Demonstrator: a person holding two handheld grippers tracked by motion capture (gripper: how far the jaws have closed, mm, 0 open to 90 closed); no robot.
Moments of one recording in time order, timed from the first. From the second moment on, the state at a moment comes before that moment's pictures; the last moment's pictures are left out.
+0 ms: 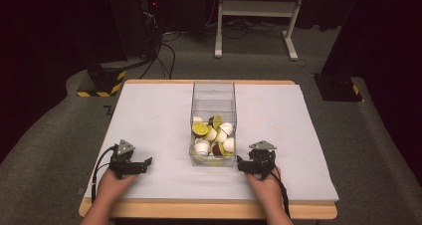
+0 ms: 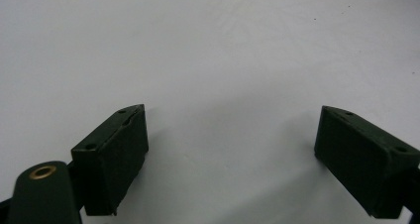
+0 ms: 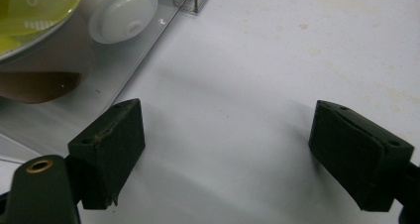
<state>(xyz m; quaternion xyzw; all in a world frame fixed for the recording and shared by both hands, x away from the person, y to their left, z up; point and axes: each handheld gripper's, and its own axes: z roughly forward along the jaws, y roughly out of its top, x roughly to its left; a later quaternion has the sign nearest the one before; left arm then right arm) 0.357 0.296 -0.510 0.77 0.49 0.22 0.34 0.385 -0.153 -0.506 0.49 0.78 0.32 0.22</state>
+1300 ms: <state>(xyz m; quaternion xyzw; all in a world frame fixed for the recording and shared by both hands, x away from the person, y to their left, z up) 0.357 0.296 -0.510 0.77 0.49 0.22 0.33 0.384 -0.153 -0.505 0.49 0.78 0.32 0.22</state>
